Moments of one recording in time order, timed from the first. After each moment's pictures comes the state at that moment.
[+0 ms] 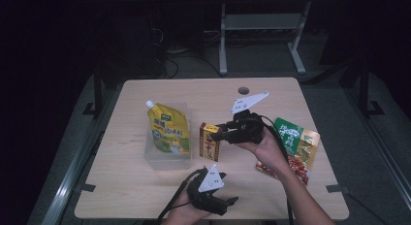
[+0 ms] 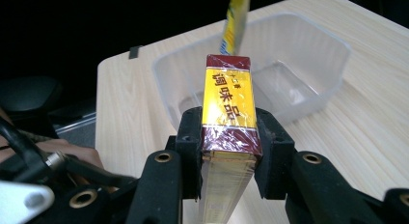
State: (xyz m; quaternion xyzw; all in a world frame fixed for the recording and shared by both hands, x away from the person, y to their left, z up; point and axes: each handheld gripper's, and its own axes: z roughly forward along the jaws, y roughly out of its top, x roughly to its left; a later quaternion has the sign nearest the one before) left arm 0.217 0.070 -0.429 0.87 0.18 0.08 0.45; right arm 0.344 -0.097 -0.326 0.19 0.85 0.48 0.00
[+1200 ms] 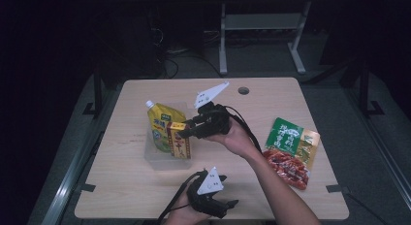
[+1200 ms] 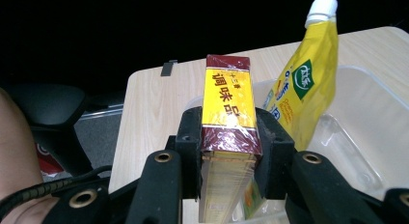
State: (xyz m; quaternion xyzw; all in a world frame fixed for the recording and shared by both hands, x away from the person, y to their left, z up) left arm 0.214 0.072 -0.435 0.87 0.18 0.07 0.45; right arm 0.363 -0.017 -0.310 0.10 0.87 0.49 -0.03
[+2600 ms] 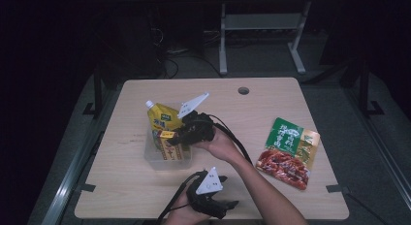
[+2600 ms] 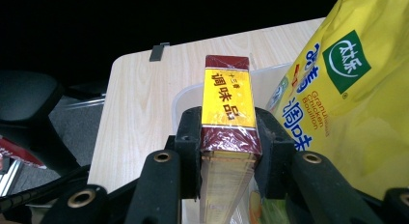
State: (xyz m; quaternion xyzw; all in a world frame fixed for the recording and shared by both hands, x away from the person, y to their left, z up) left arm 0.214 0.074 -0.433 0.87 0.17 0.06 0.46; right arm 0.367 0.022 -0.346 0.11 0.88 0.46 -0.02
